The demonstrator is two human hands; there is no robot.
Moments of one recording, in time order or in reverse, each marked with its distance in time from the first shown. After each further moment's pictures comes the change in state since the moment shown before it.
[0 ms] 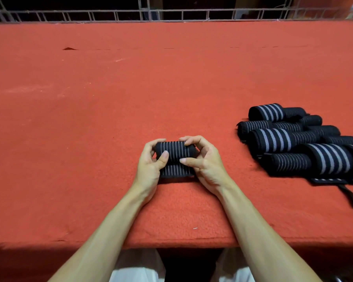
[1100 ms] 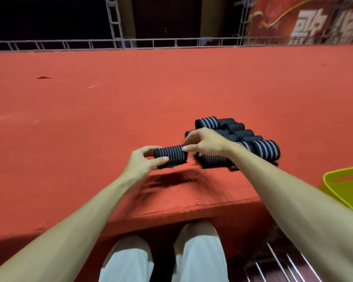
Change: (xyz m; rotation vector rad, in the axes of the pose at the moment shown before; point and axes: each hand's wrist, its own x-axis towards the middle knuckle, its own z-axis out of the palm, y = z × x) left_hand -0.038 0.076 0.094 0.322 -0.164 -0.124; right_hand -0.048 -0.179 -0.081 -1.144 -0.140 0.230
